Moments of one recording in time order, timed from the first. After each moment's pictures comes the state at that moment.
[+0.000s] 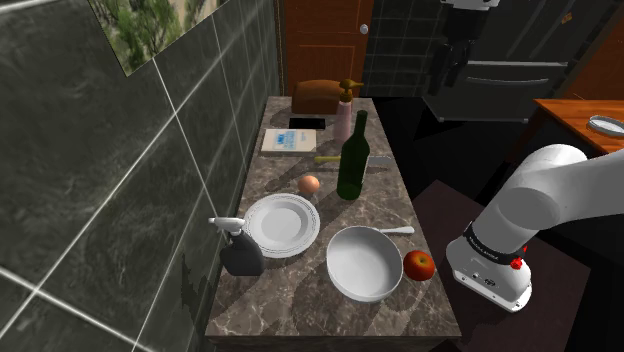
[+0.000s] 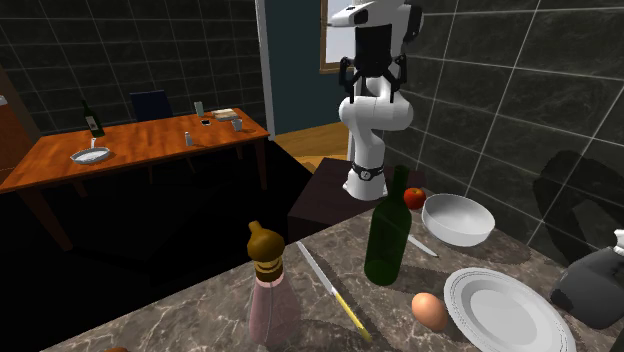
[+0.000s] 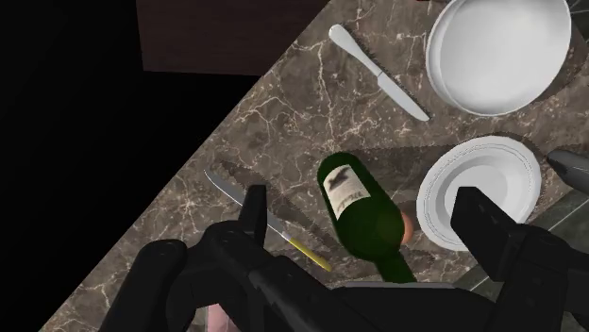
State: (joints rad) arm -0.01 -0.82 -0.03 -2.34 0.07 1.45 -0.07
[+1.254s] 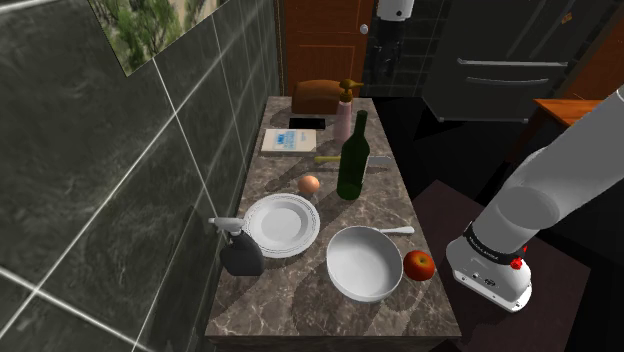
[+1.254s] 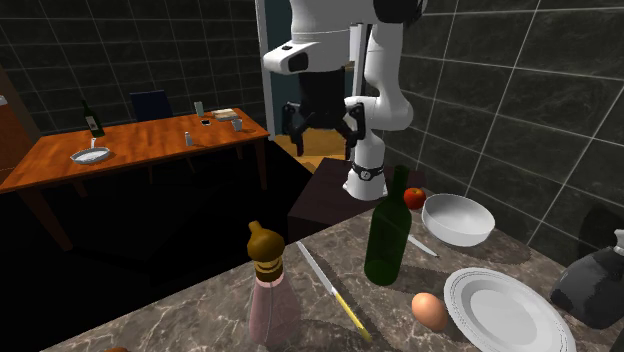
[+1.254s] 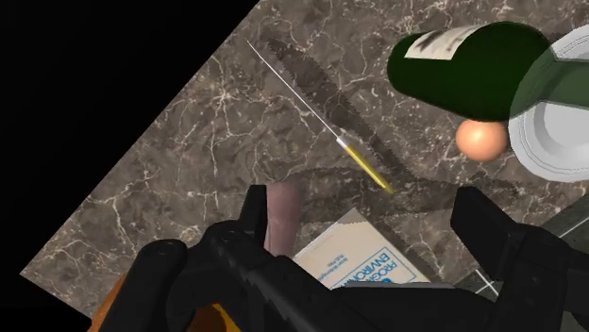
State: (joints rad) arm -0.02 -0.20 -0.09 -1.99 0.01 1.73 -0.19
